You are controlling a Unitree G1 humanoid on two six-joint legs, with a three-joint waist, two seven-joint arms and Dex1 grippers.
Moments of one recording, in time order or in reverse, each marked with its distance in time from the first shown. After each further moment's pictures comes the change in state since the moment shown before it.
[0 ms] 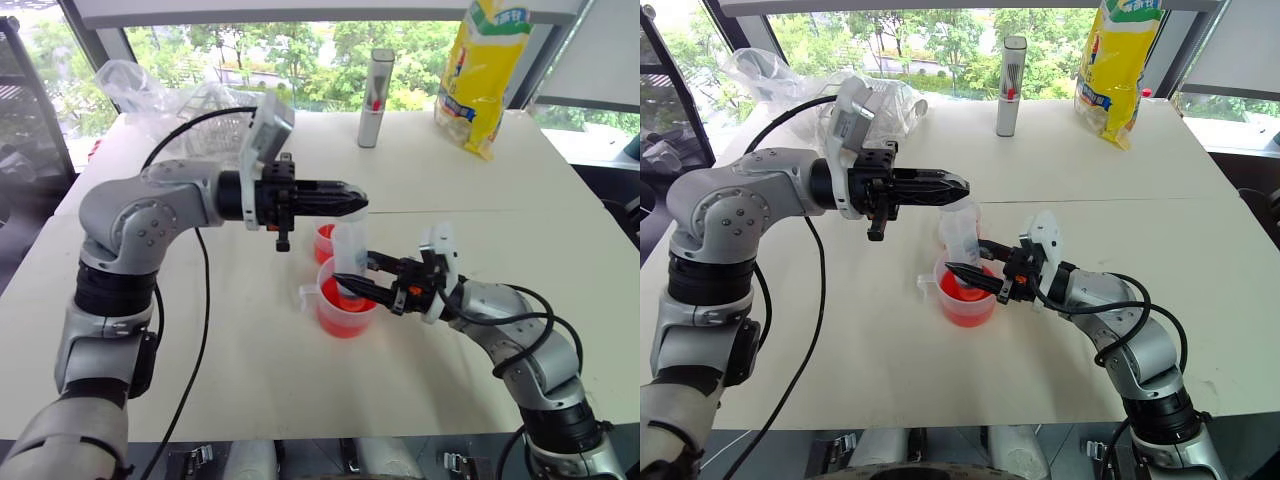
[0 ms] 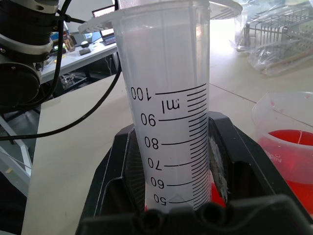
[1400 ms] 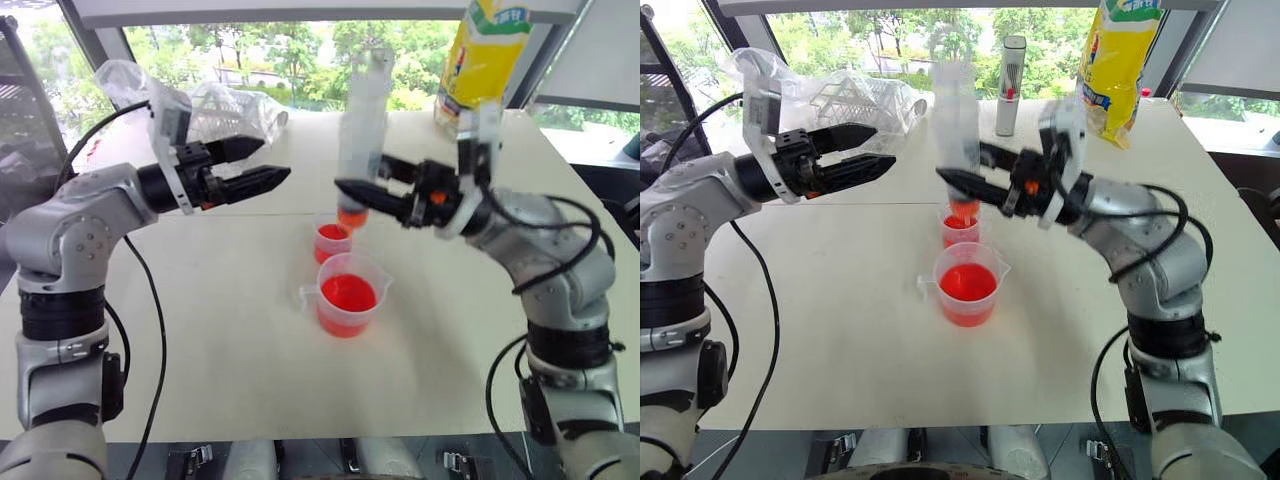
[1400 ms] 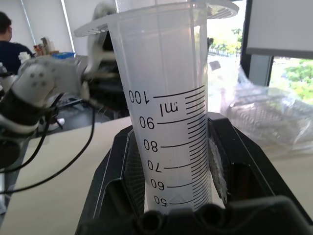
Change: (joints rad) left arm 0.172 0.107 0.226 0.049 0.093 -0.124 0.101; right arm -0.506 -0.018 -0.127 0.189 0.128 0.115 -0.030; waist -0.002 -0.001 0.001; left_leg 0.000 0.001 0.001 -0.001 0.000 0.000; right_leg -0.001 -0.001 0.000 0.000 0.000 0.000
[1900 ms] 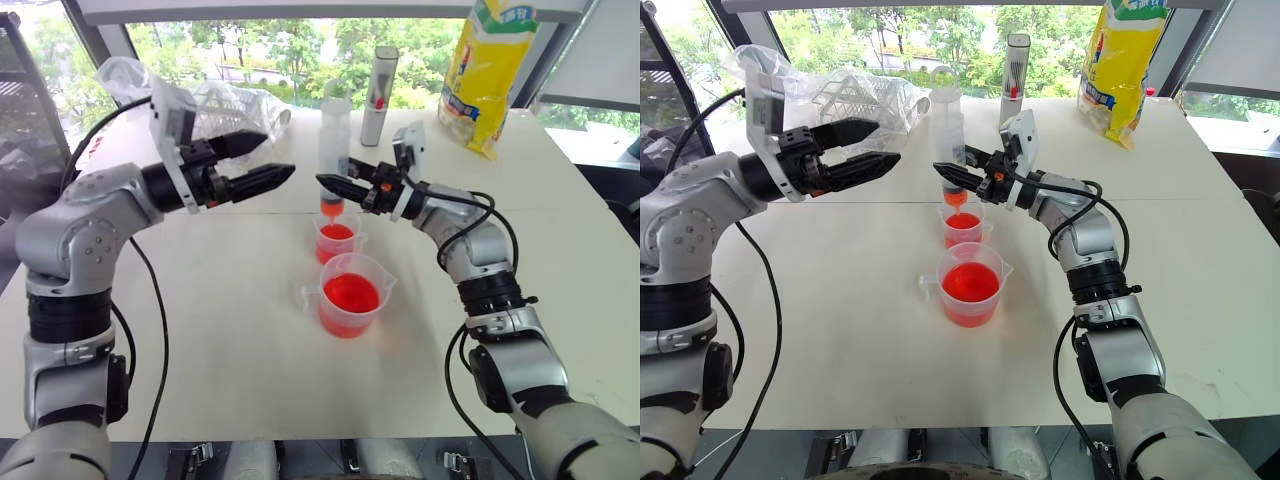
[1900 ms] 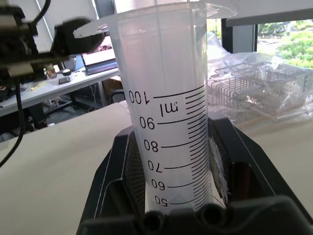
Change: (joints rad) left arm -0.062 -0.042 -0.010 0.001 0.028 -0.048 0.020; right arm -0.126 0.200 0.107 0.651 -0.276 -0.407 0.166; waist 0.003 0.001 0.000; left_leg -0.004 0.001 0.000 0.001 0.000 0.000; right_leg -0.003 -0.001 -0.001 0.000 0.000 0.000
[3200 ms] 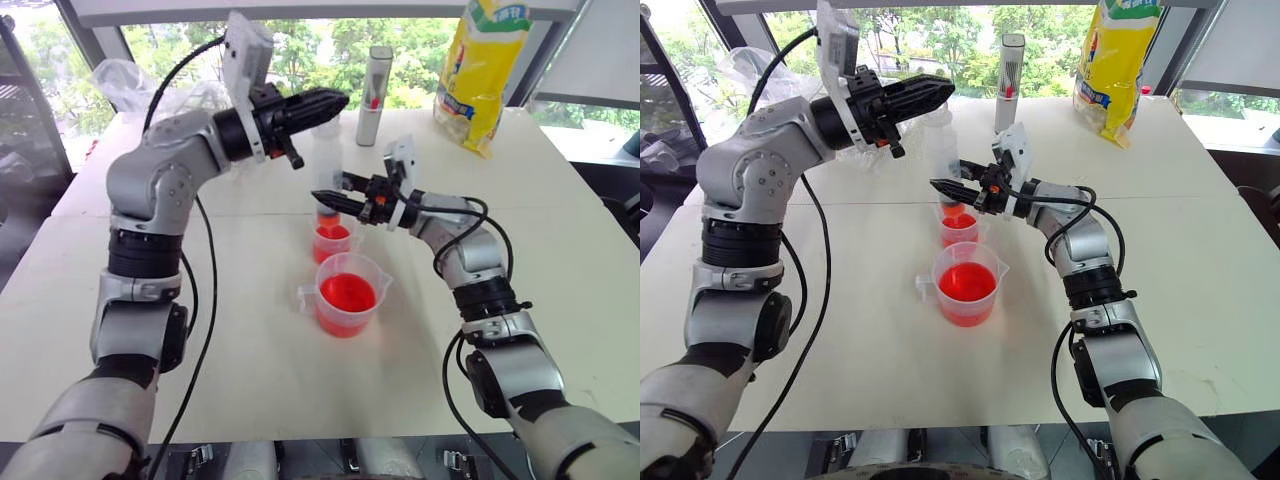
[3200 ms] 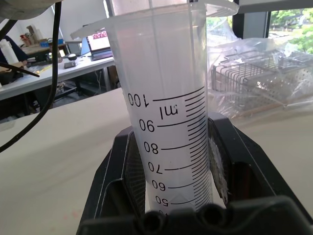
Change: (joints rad) left arm -0.236 -0.207 -0.143 0.248 0.178 -0.145 -0.009; right arm 0.032 0.014 0.011 -0.005 -0.057 0.010 0.052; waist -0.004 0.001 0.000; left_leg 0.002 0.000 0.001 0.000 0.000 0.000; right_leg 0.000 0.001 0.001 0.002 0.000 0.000
